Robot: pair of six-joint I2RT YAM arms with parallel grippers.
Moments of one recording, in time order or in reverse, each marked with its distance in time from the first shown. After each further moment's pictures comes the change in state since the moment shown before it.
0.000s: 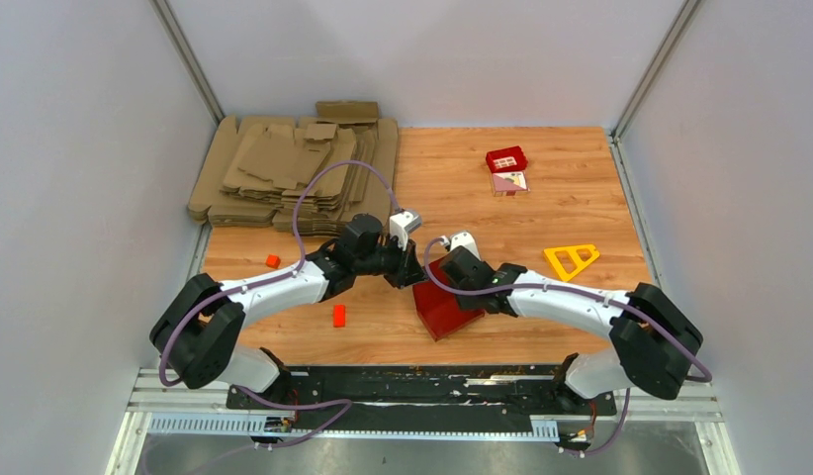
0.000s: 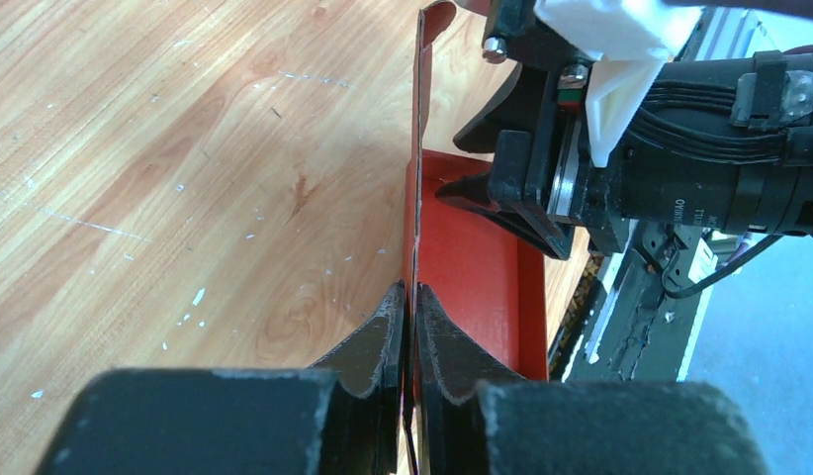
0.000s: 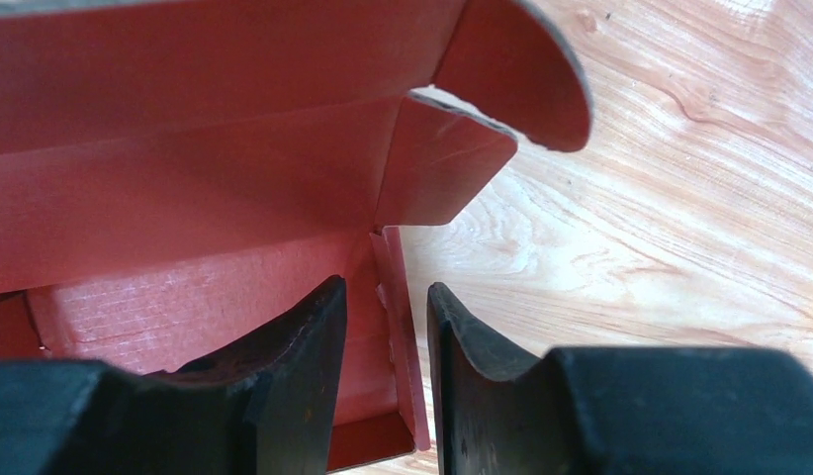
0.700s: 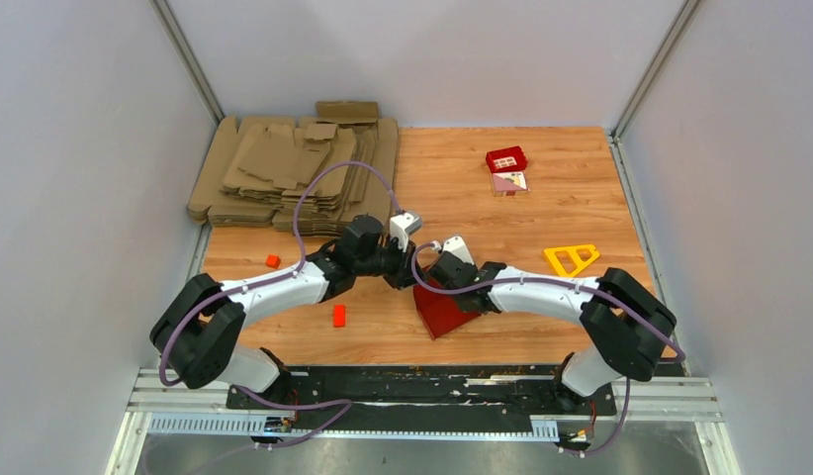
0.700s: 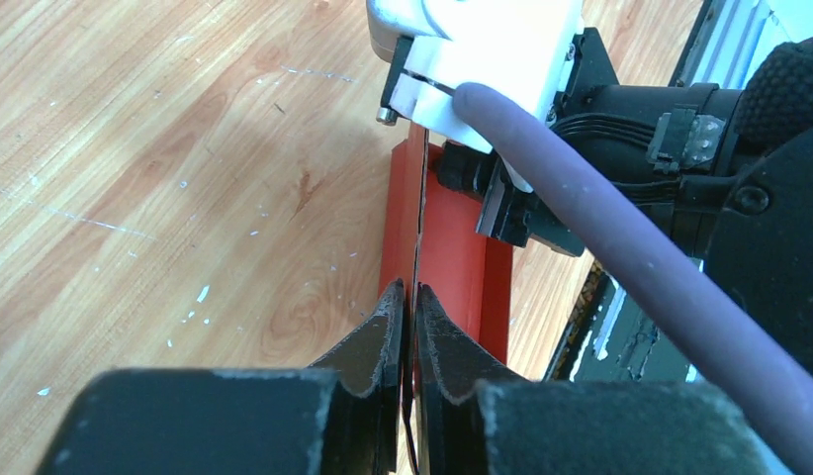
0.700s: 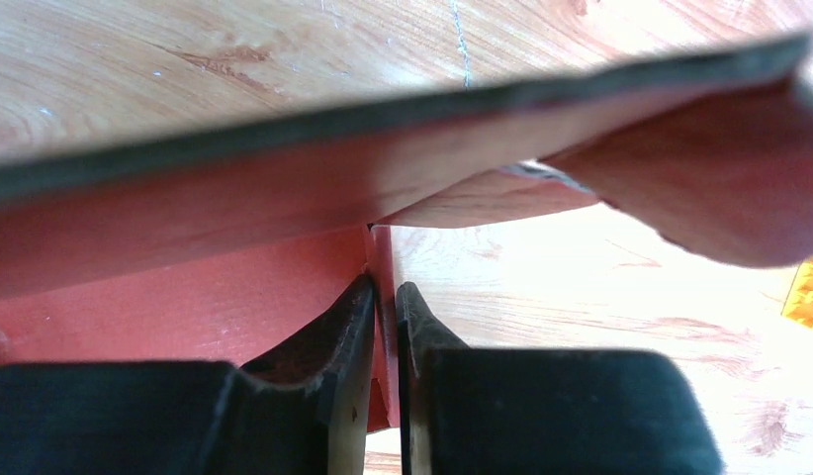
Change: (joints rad) left arm -0.001 0.000 -0.005 -0.006 -0.003 0.016; right arm 0.024 0.142 0.055 -0.050 0.097 0.009
